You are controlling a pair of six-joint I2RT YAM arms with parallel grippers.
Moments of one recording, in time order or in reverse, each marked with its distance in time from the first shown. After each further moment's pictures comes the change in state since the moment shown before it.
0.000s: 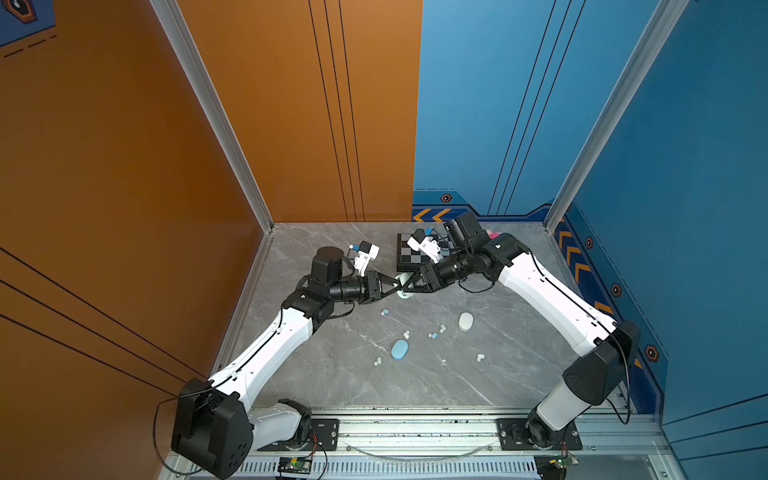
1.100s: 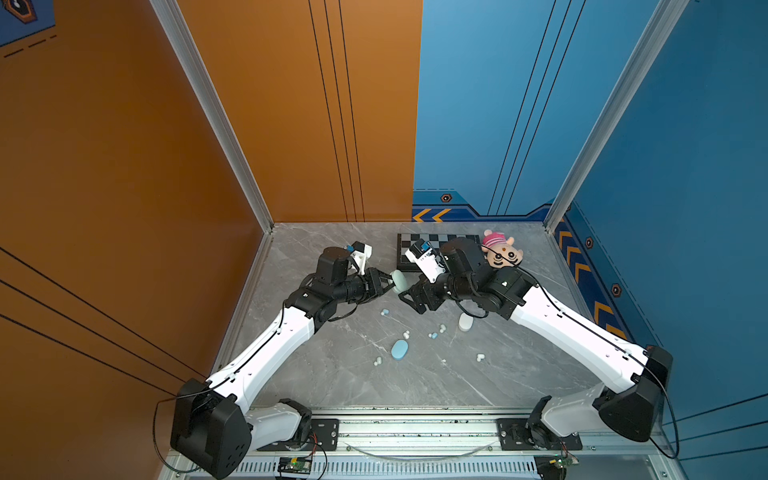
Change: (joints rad) left arm -0.044 0.000 0.044 -0.134 -0.298 -0.052; right arm 0.192 -0.209 -0.264 0.299 0.576 -0.131
